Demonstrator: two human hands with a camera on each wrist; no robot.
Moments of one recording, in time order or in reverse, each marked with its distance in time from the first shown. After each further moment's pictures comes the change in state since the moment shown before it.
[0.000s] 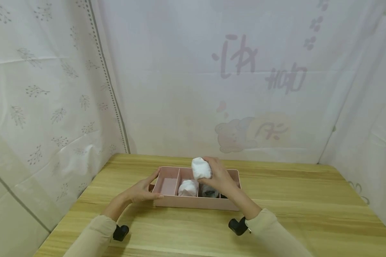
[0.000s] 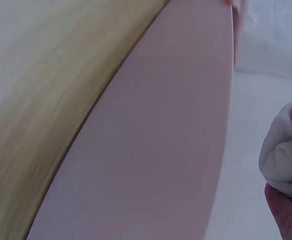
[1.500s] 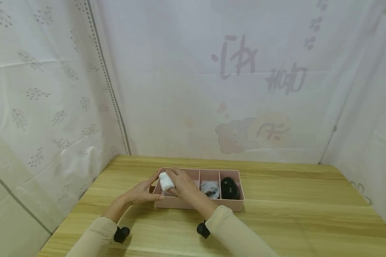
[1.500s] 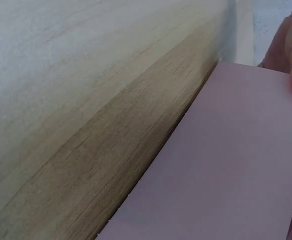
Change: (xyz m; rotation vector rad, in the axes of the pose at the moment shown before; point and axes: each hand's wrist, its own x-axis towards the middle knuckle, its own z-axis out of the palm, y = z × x) left_hand -0.002 0.003 0.001 0.024 -0.011 -0.013; right_hand 0.028 -0.043 0.090 -0.339 -0.189 -0.185
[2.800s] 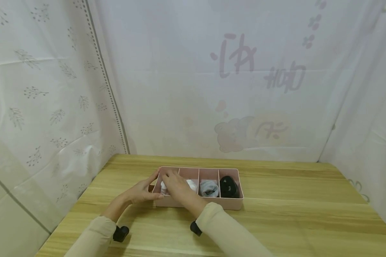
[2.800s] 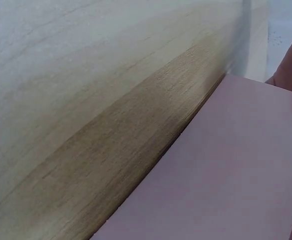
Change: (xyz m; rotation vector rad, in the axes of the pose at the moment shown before) left_hand 0.001 -0.002 -0.001 0.017 -0.015 0.014; right_hand 0.012 -0.017 0.012 -0.294 -0.121 0.014
